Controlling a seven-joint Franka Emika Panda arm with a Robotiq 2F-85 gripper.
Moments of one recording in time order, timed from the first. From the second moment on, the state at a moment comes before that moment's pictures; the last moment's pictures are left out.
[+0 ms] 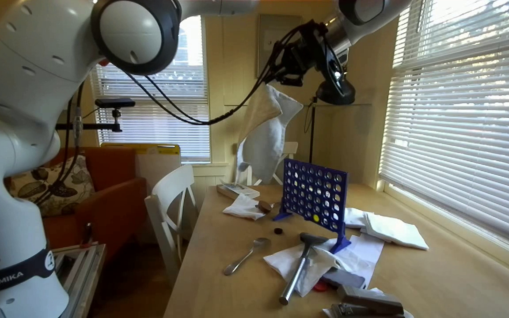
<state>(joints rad) -0.37 0.73 0.34 -0.76 0.73 0.83 -0.80</state>
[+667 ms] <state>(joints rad) -0.34 0.59 0.30 -1.05 0.40 0.96 -0.96</state>
